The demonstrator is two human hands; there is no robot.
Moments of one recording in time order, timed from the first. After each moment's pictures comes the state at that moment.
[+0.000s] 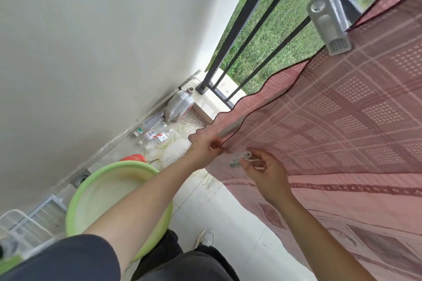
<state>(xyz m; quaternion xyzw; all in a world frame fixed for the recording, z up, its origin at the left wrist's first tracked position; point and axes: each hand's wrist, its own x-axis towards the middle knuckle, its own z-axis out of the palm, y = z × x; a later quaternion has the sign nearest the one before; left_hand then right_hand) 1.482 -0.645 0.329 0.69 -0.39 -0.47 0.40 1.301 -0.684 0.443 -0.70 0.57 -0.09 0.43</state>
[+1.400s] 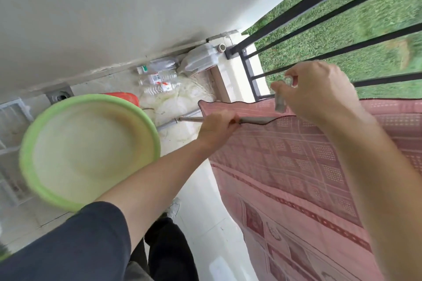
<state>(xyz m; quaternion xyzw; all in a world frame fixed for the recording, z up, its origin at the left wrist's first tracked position) 1.459 -0.662 0.202 0.74 -0.31 -0.33 0.50 1.475 -0.771 0.440 -0.91 0.35 0.21 -0.02</state>
